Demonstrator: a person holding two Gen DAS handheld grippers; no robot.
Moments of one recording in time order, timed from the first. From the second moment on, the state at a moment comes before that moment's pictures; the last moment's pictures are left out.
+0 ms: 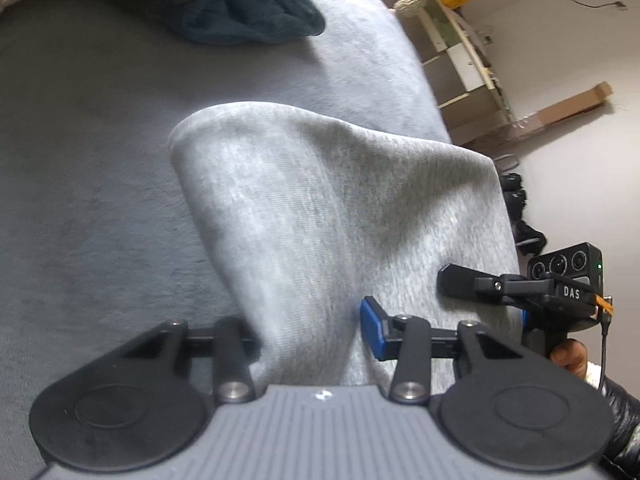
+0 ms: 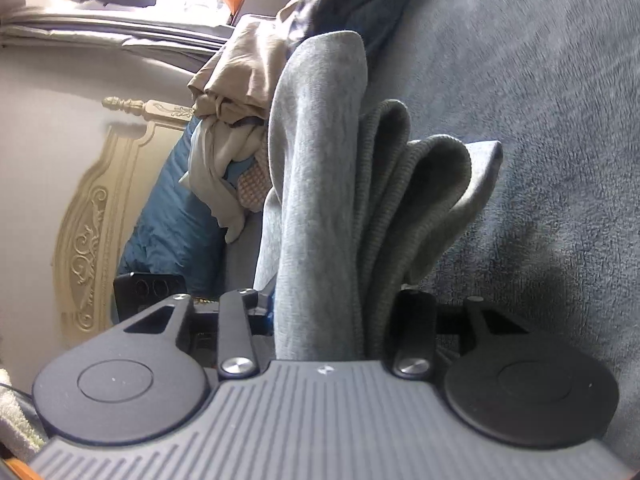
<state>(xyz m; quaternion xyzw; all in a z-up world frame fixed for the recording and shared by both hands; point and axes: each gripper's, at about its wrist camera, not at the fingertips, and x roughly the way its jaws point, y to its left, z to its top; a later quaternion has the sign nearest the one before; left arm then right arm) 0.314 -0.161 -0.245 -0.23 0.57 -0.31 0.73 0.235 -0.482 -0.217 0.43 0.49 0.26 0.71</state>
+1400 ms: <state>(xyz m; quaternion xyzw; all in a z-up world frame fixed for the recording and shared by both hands) 0.141 -0.266 -0.179 -0.12 0.54 -0.52 0.66 -0.050 -0.512 -0.101 0.41 0.37 0.07 0.83</state>
